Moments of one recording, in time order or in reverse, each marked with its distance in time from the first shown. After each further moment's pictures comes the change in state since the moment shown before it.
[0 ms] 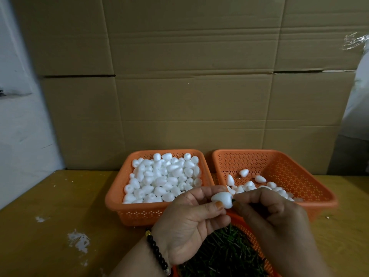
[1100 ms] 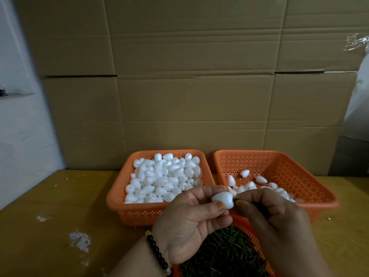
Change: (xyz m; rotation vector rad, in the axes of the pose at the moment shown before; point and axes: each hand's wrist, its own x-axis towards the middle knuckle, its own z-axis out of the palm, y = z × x) left_hand -0.001 0.002 -0.003 -0.003 -0.029 0.027; right_hand 0.001 -0.007 0.000 -0.008 -0.026 0.012
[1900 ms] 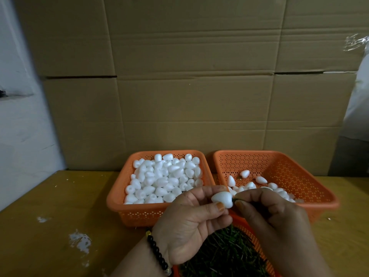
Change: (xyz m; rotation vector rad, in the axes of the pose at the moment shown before) left_hand 0.000 0.000 -0.001 -0.011 -0.026 -0.007; right_hand 0.000 0.002 -0.001 -0.034 -0.019 0.000
